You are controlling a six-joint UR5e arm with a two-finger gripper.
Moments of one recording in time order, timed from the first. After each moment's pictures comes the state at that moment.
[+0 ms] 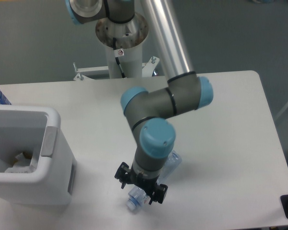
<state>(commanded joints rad) 2.28 -2.26 -1.33 -1.04 1.48 0.83</state>
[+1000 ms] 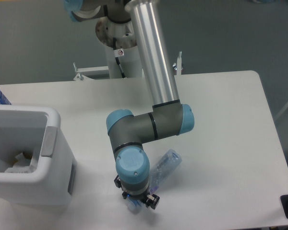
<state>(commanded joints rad) 2.24 -2.32 -1.31 -1.03 1.59 0.82</state>
